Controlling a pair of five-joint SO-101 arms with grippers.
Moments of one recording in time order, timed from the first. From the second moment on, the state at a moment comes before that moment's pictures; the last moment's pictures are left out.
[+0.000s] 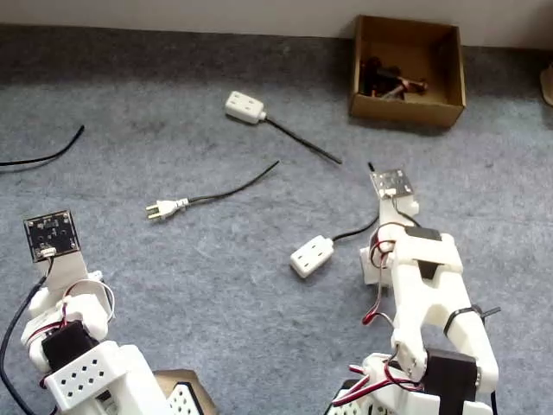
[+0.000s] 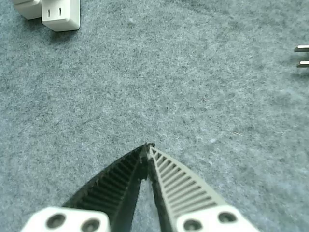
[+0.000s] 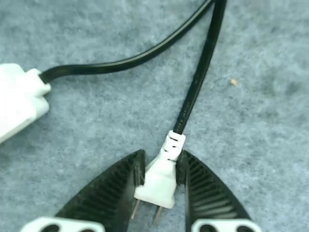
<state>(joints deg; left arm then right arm) -41.1 -83.8 82.4 61.6 -11.0 4.2 -16.0 55.4 45.8 21.4</state>
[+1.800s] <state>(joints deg) -41.1 -83.9 82.9 61.6 -11.0 4.0 -16.0 55.5 45.8 18.3</state>
